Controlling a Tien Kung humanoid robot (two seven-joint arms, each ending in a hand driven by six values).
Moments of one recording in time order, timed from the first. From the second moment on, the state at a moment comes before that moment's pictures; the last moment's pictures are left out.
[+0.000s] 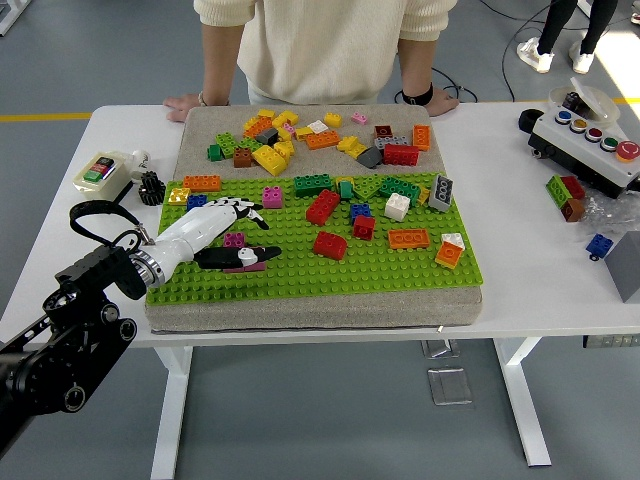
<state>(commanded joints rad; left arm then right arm) -0.46 0.20 -1.12 -1.05 2.10 -0.06 -0.24 0.13 -0.14 1.39 0.18 -1.09 -0.01 -0.07</state>
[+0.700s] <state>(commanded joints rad) -0.43 0.21 -1.12 -1.06 2.12 -0.08 -0.23 0.13 -0.14 1.39 0.18 -1.09 -0.01 -0.07</state>
